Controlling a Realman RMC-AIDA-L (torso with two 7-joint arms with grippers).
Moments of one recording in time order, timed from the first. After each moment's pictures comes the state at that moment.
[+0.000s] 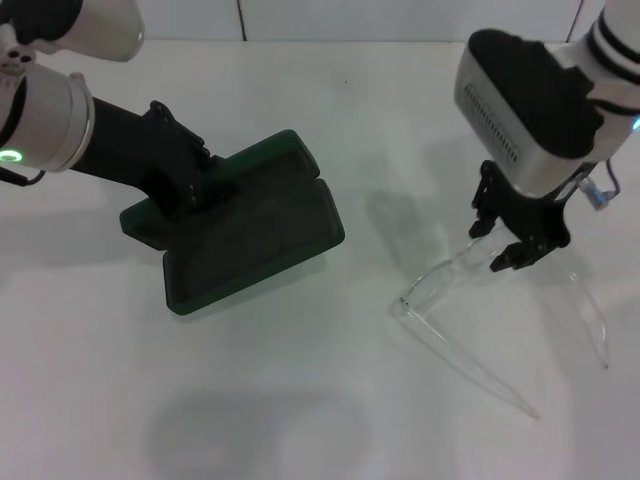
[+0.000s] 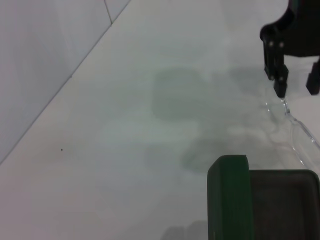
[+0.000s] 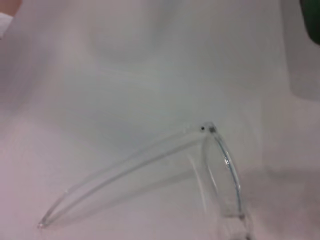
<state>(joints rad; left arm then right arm) -0.52 -2.09 1.21 1.52 2.41 1.59 -1.99 1.00 2.03 -1.40 -0.97 -2.58 -1.64 1.55</state>
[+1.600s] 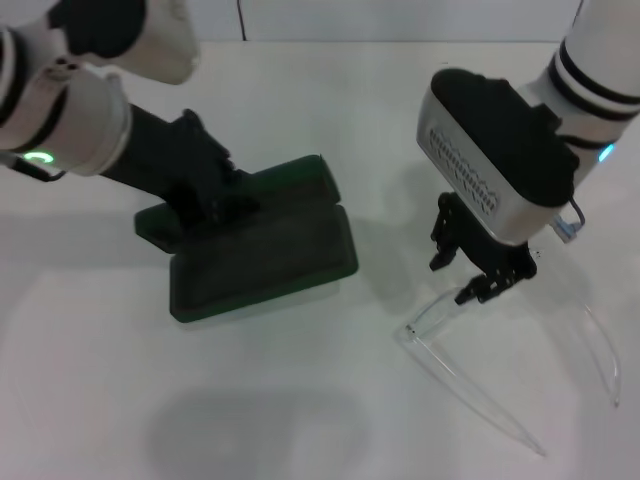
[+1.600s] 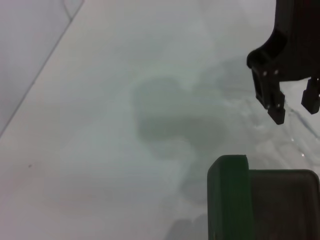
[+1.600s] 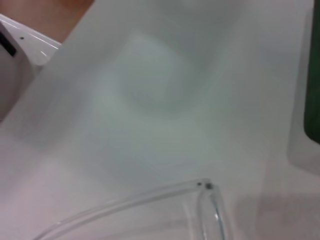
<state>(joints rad) -0.56 -2.09 1.32 1.58 2.45 1.63 -2.02 0.95 2.03 -1.57 -1.08 -2.43 -1.64 1.58</state>
